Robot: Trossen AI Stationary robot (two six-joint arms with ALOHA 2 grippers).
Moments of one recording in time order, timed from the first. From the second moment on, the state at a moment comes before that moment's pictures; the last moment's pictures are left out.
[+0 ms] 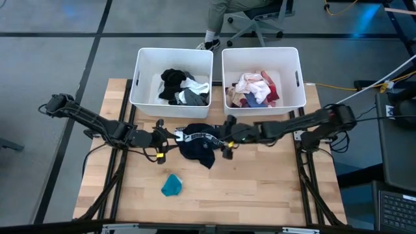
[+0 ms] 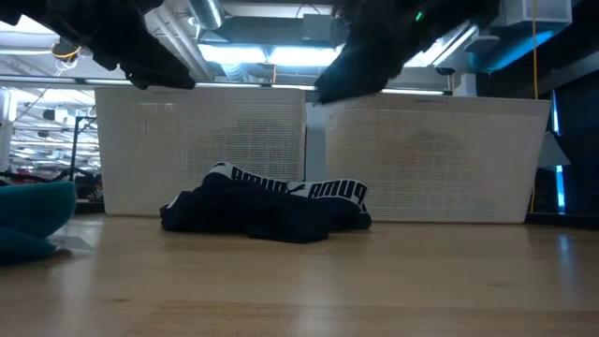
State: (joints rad) left arm -0.34 0.93 0.50 -0.07 -0.48 -0.21; right arm 0.12 1.52 0.99 -0.04 0.23 0.07
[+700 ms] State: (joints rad) left arm -0.34 1.00 0.50 -0.06 -0.49 -0.21; right arm 0.05 1.92 0.99 0.14 0.33 0.13
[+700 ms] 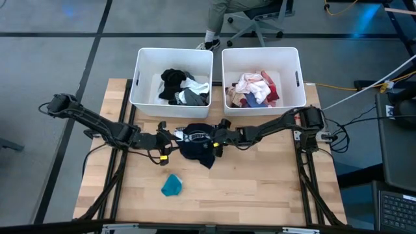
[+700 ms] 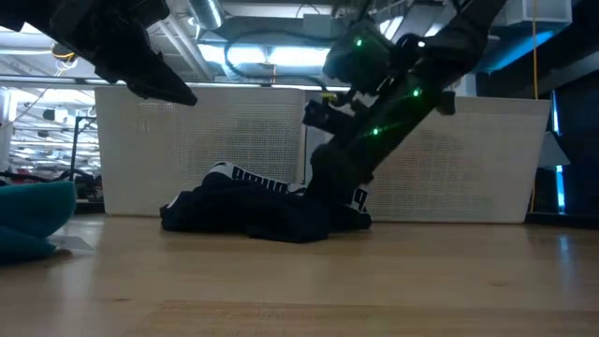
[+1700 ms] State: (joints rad) left arm -0.34 1.06 0.50 0.01 -0.49 -0.18; right arm 0.15 1.59 0.99 0.03 0.48 -0.08
